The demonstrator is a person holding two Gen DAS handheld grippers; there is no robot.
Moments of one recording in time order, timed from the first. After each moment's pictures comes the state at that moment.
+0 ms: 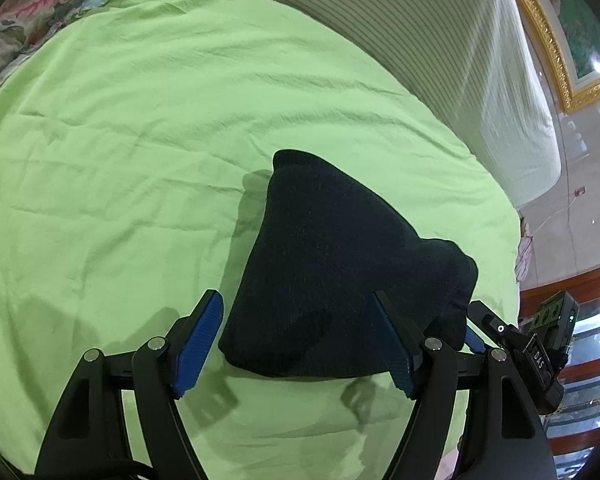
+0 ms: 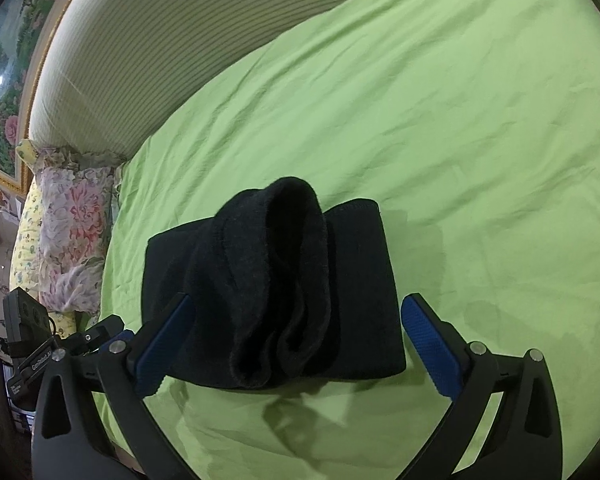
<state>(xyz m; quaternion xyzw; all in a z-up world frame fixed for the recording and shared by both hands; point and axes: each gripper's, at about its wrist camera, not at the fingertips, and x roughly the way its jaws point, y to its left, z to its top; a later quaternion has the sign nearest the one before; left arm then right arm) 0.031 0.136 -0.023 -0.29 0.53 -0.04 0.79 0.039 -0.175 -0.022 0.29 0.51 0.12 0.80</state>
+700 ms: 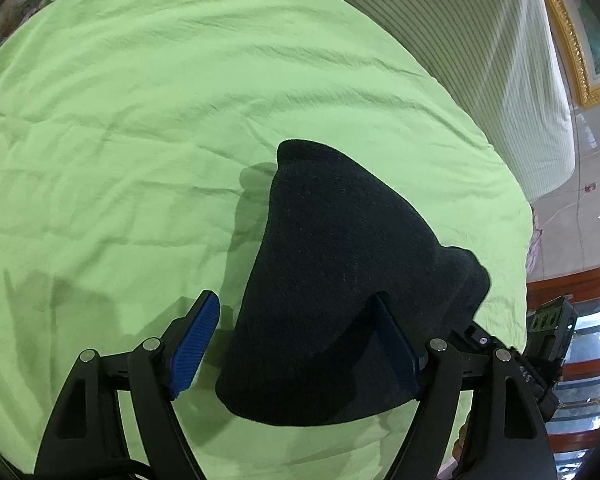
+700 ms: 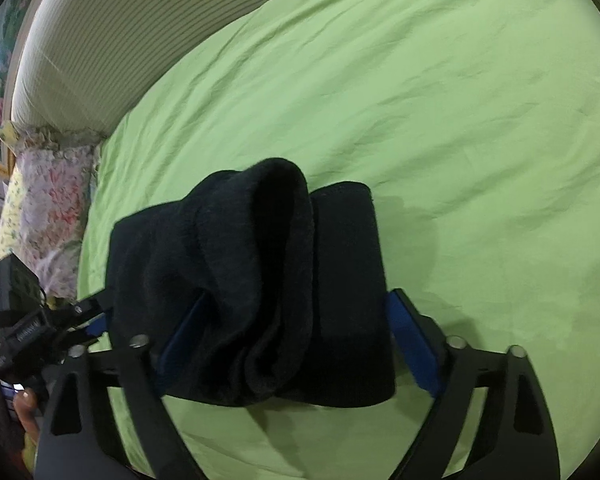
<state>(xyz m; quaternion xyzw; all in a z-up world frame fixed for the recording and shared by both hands) 0.066 0.130 -0.058 -0.29 0.56 -0.04 0.77 0.056 -0.166 -0.053 0.26 0.55 0.13 0.78</state>
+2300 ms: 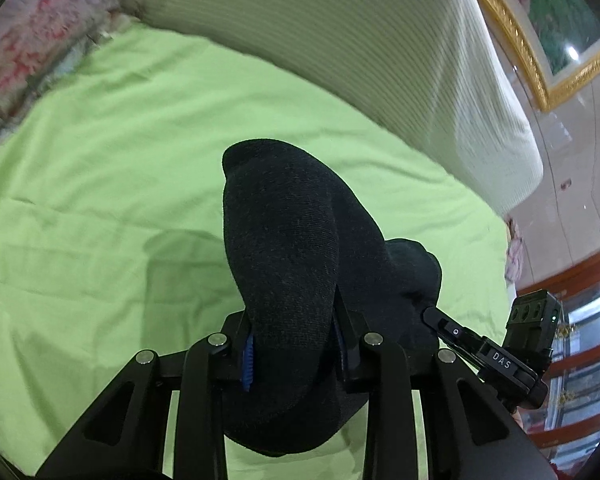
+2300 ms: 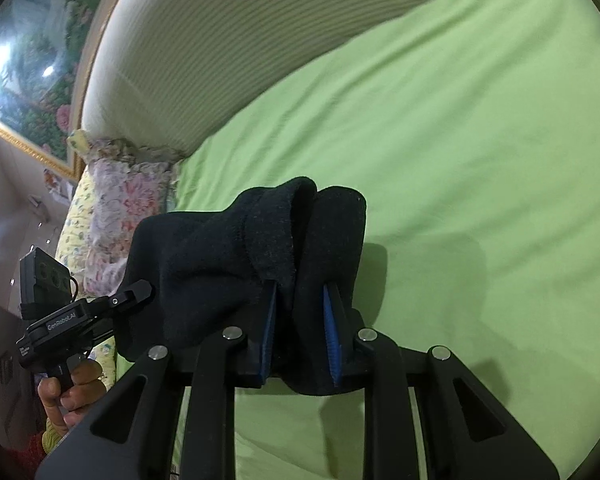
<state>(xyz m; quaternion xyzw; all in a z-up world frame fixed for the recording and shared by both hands) 0.052 0.147 0.031 -0.26 0.49 -0.05 0.83 0.074 -0.146 -0.003 0.31 0.47 0.24 0.79</state>
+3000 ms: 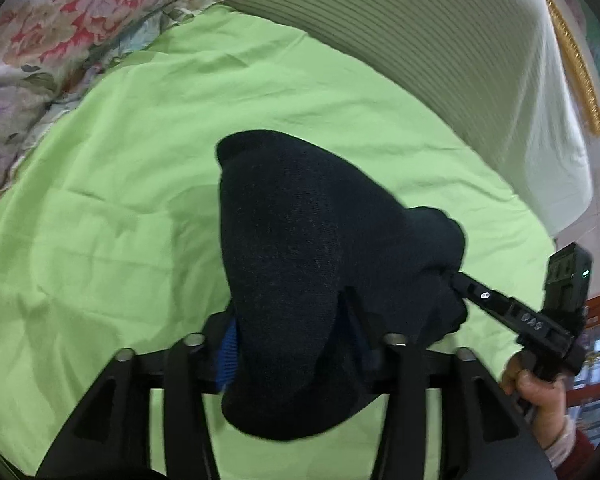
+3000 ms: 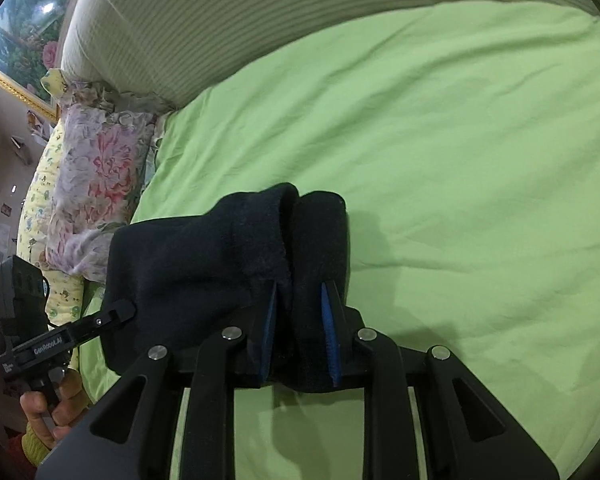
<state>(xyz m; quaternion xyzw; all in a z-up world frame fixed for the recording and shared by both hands) 0.059 0.207 -0.019 -0.24 0.51 0.04 0.82 0.144 -0.071 -0.028 0.21 0.52 0.26 0.78</state>
